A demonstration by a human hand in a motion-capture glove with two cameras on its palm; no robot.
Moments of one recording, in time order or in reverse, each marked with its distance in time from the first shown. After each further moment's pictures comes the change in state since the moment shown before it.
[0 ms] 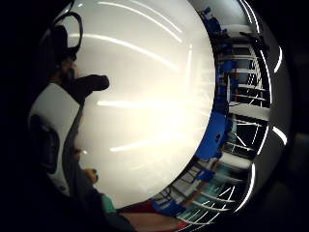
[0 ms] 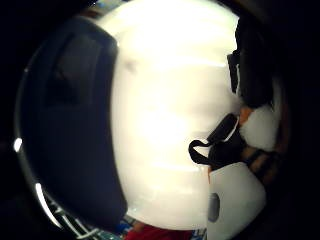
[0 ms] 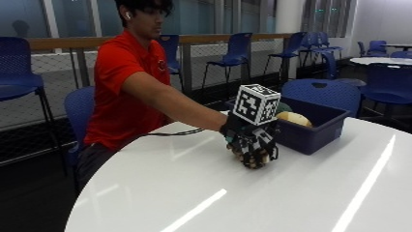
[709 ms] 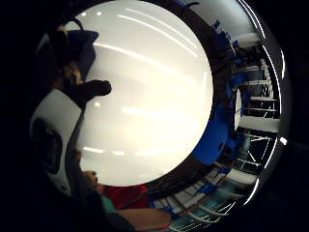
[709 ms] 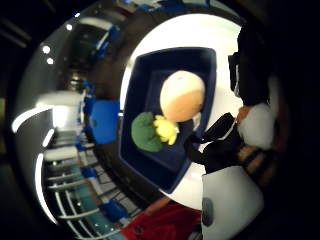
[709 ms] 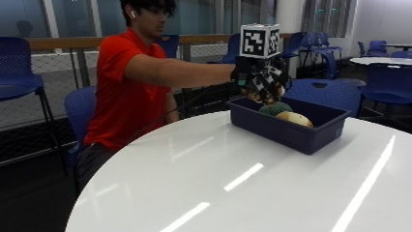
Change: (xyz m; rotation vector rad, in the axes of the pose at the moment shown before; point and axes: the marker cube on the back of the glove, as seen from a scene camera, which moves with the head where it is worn) arm -0.064 0.062 -0.162 0.126 -0.182 -0.175
